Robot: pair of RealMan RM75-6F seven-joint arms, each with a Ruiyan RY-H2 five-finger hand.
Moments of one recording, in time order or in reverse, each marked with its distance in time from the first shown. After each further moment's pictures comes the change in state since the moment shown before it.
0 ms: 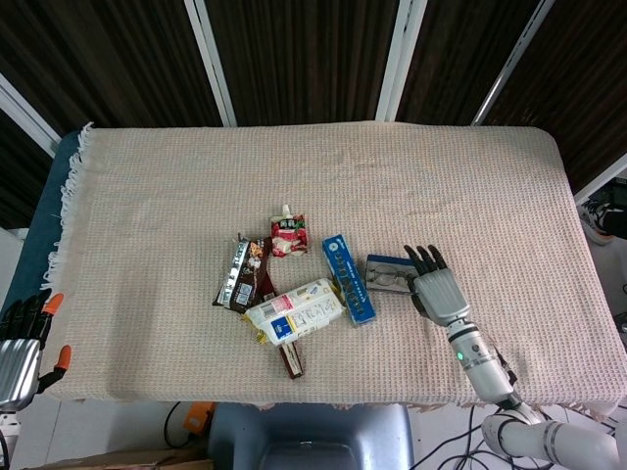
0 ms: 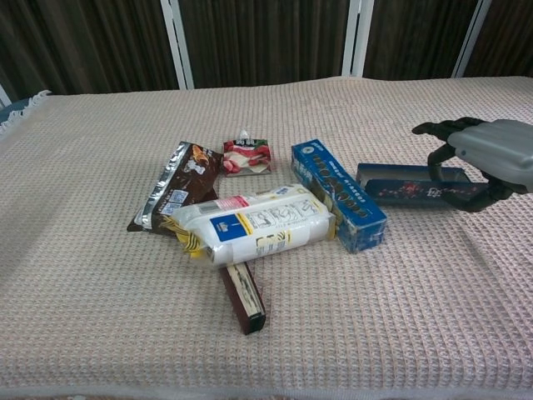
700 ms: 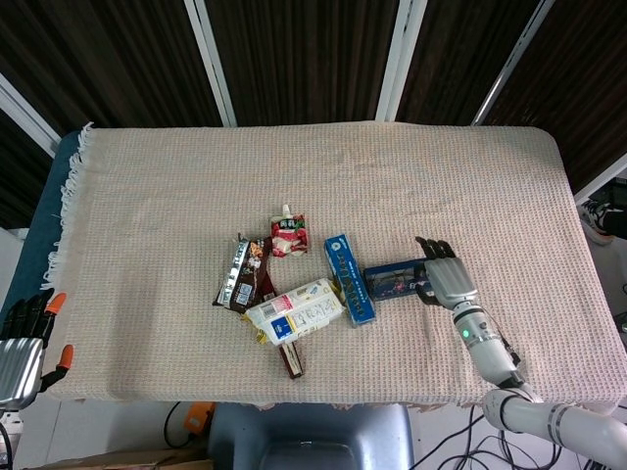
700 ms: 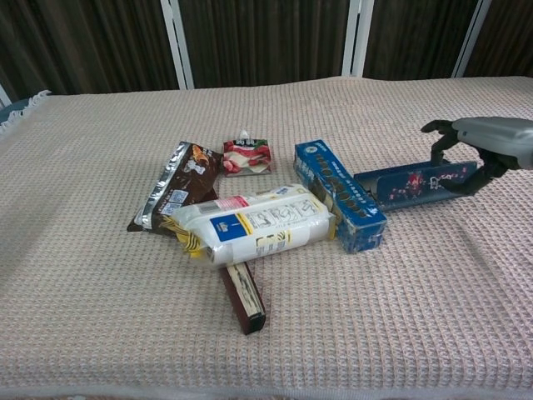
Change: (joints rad) left arm -0.006 -0.005 -0.002 -0.003 -0.011 -0.015 0.018; right arm 0.065 0.043 0.106 -0.003 0.231 -0.204 0.116
